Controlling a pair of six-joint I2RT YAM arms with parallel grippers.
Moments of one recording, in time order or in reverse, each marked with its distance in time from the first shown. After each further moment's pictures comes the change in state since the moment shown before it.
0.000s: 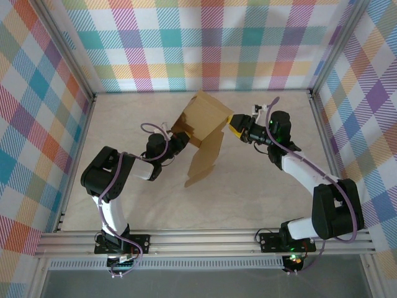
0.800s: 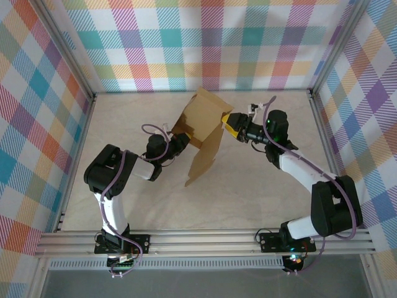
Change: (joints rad) left arm 0.008 0.039 0.000 0.047 0.039 -0.018; right arm 0.033 0.043 0.027 0.058 -0.037 0.057
